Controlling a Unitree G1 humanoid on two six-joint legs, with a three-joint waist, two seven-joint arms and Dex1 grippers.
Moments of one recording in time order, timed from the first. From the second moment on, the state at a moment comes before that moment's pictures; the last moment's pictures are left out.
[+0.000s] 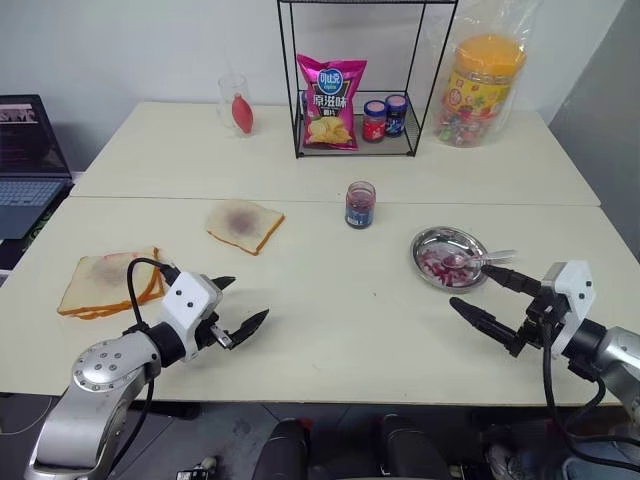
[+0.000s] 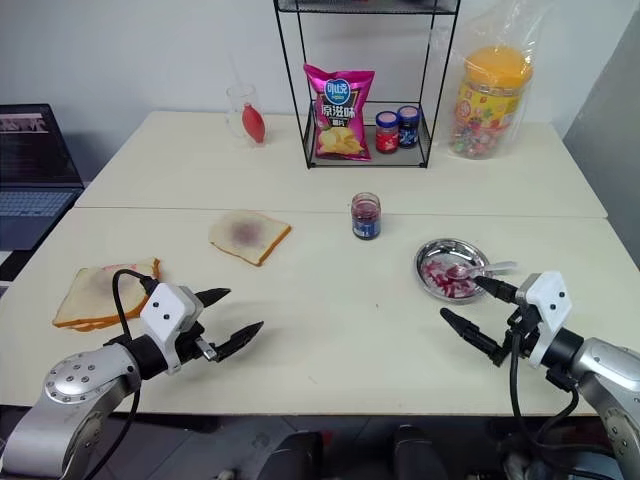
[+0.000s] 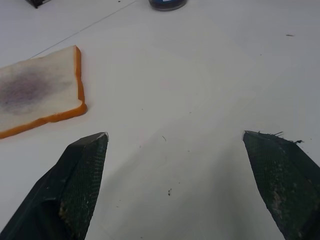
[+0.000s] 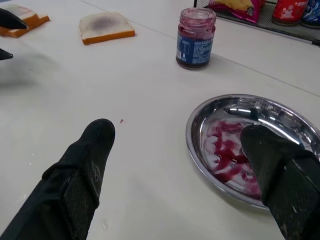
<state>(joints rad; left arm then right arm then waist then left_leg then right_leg) 0.15 0.68 0.20 -0.47 -0.31 0.43 -0.70 0.20 -0.73 -0.31 -0.52 0.61 0.44 0.74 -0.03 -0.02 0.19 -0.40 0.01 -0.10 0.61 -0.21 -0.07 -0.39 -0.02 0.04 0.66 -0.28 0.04</state>
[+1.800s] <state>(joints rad) -0.72 0.35 0.40 0.53 -0.26 0.60 0.00 -0.29 -0.66 0.05 -0.53 0.50 0.72 0.65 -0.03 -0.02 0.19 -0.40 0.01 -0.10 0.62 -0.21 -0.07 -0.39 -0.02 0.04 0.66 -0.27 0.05</state>
